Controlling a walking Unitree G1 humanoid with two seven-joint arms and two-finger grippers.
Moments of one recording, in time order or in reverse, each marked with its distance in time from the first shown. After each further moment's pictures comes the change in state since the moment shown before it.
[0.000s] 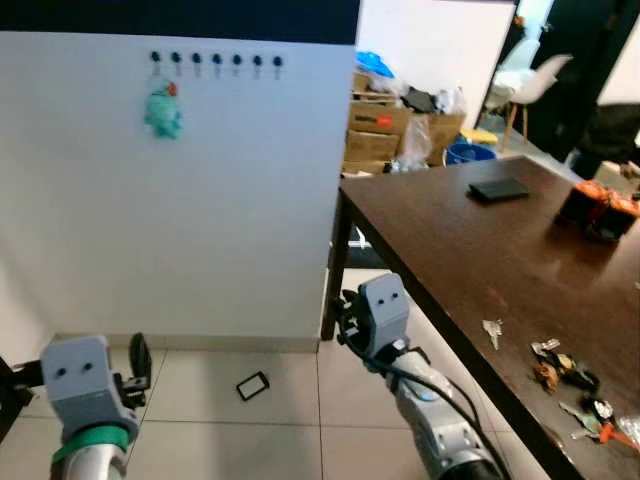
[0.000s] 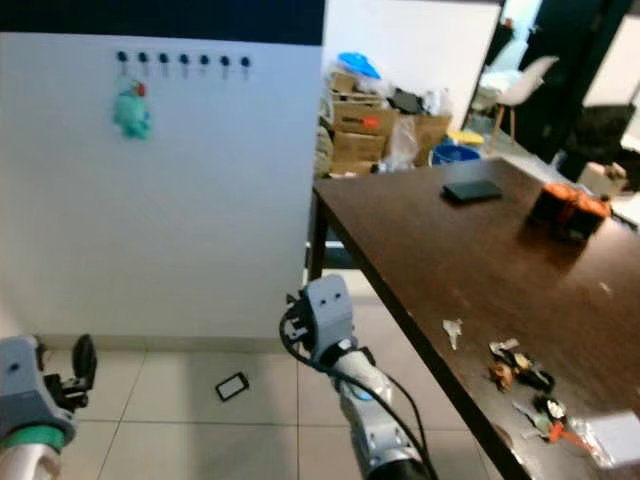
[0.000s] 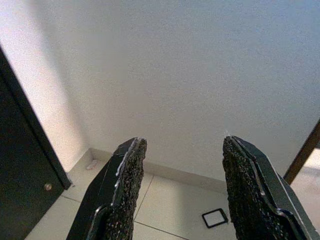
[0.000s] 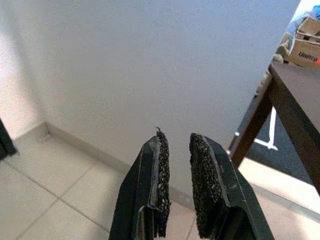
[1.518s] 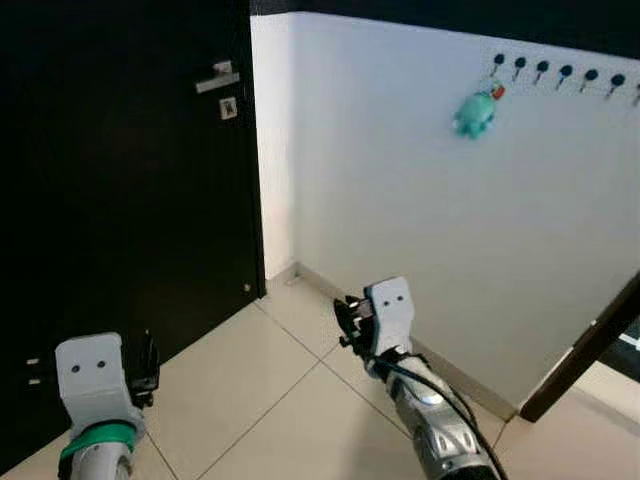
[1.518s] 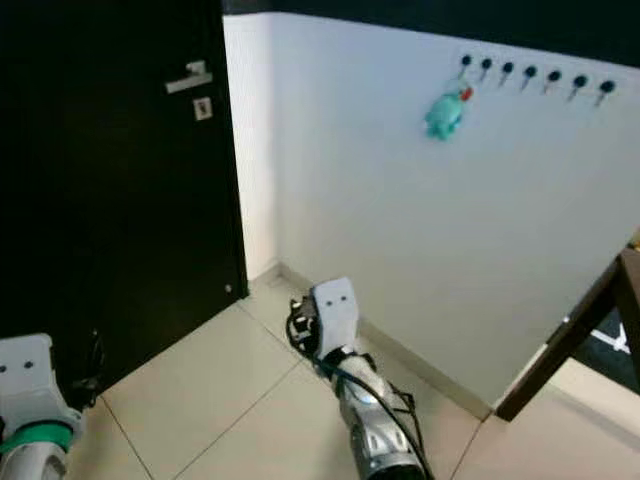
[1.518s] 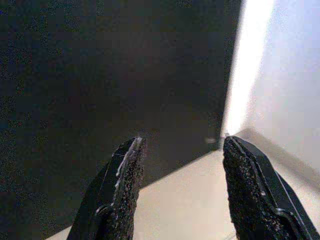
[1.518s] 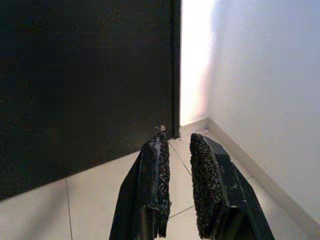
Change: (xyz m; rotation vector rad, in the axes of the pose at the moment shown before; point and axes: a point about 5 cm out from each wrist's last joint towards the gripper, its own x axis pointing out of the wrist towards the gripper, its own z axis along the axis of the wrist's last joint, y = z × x) left arm 0.001 -0.010 -0.001 0.015 0.011 -0.065; right arm -0.010 -0.003 -0.018 0.128 0.061 -0.073
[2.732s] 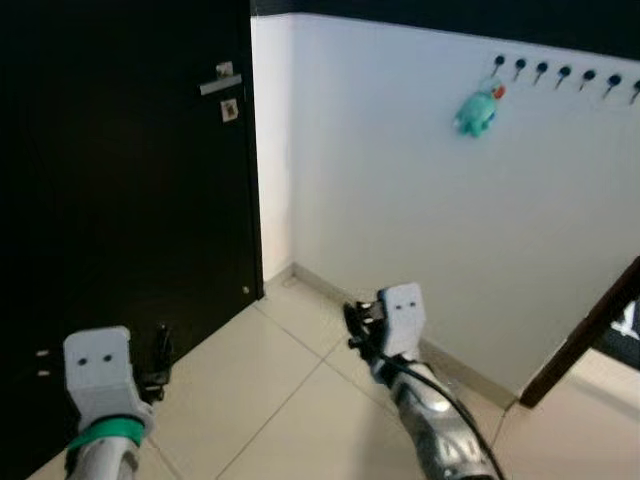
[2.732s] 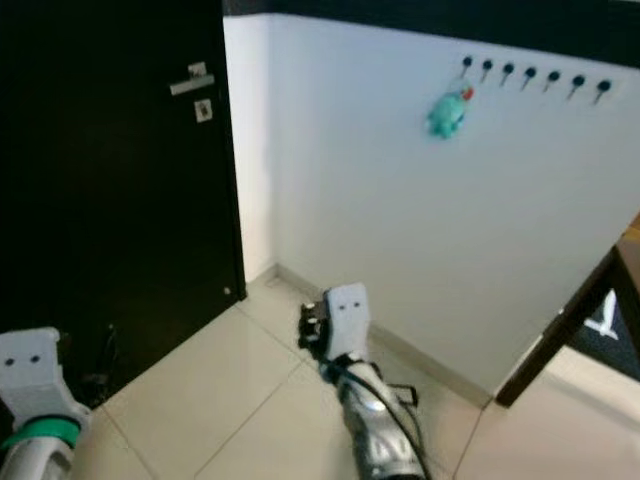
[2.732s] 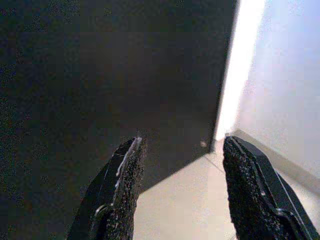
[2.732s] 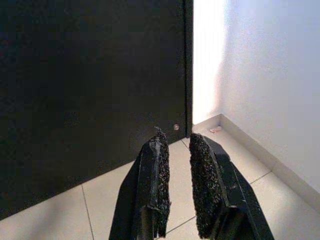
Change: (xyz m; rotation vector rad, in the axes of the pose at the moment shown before) left arm 0.001 -0.003 0.006 -0.018 -0.011 -0.030; right arm 0.000 0.008 -0.002 0.042 0.004 0.015
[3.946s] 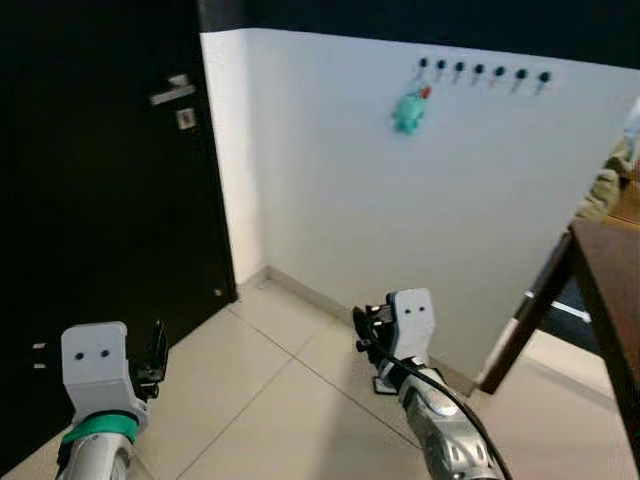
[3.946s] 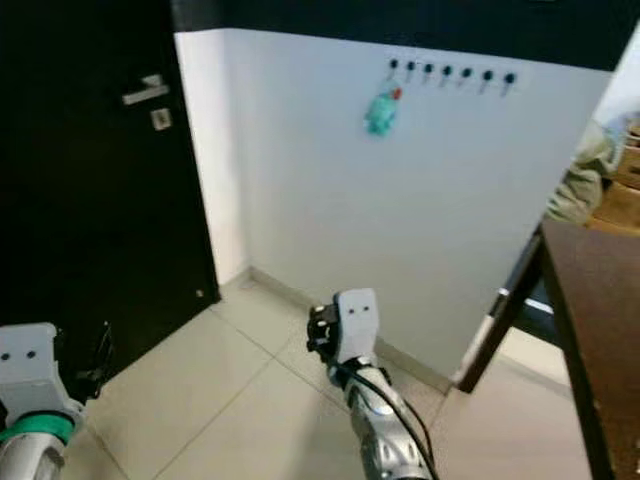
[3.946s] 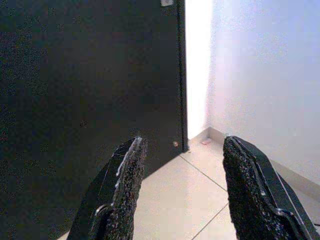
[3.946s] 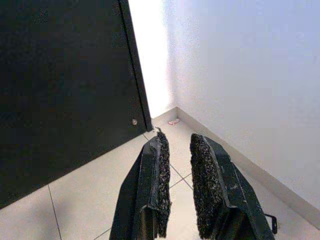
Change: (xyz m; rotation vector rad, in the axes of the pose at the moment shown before) left arm 0.003 0.006 0.006 0.030 -0.009 -0.006; right arm -0.004 -0.010 -0.003 0.012 0.004 -0.053
